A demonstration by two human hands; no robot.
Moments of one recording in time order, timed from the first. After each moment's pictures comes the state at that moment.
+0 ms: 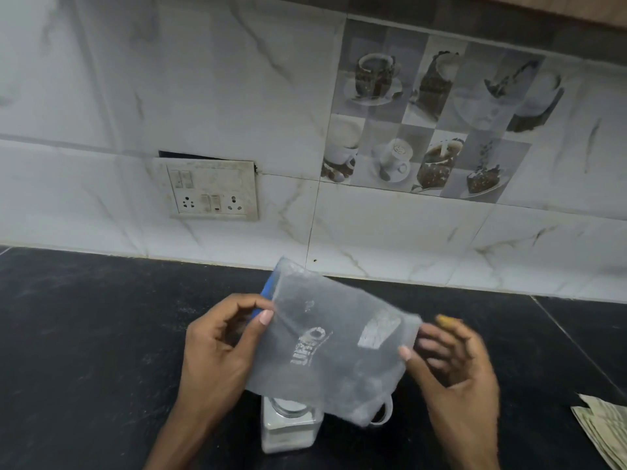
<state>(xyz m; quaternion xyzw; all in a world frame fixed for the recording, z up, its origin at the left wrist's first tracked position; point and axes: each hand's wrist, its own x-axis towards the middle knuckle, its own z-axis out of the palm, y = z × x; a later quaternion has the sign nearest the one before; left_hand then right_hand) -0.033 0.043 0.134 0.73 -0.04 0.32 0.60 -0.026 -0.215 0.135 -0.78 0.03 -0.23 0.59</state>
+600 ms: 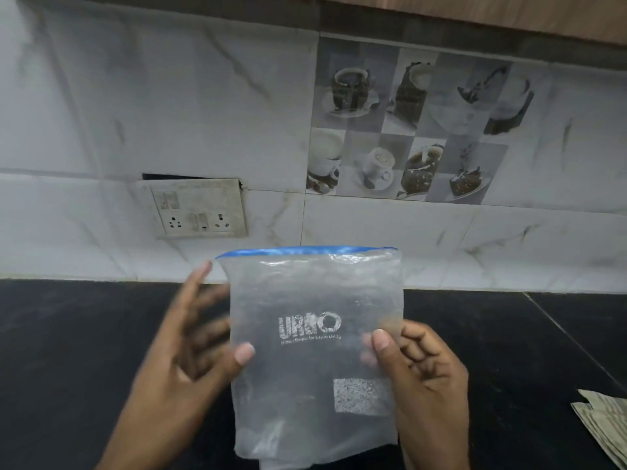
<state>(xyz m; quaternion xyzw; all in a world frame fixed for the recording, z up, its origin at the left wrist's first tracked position) -0.058 0.055 0.182 0.68 -0.05 0.21 0.70 -0.036 -0.167 0.172 -0.62 -0.05 -0.20 0.75</state>
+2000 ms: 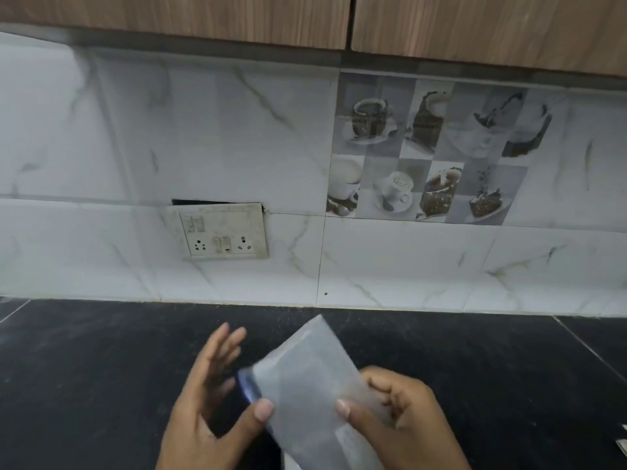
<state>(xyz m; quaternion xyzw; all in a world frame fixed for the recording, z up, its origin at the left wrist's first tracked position) -0.067 0.066 0.144 0.71 -0.01 0.21 0.67 -0.036 -0.151 0.178 -0.84 -0.15 0.02 0.53</state>
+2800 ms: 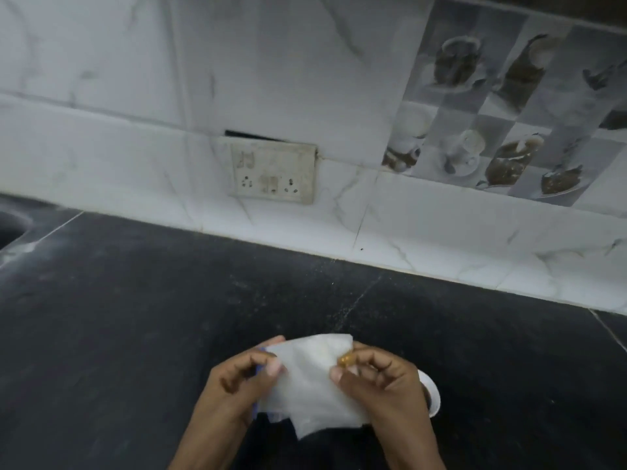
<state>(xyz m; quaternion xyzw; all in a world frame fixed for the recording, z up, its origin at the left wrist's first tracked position) -0.100 0.098 0.076 0.55 0.12 0.05 0.83 -0.051 -0.087 0.108 -0.68 -0.02 0.08 0.73</state>
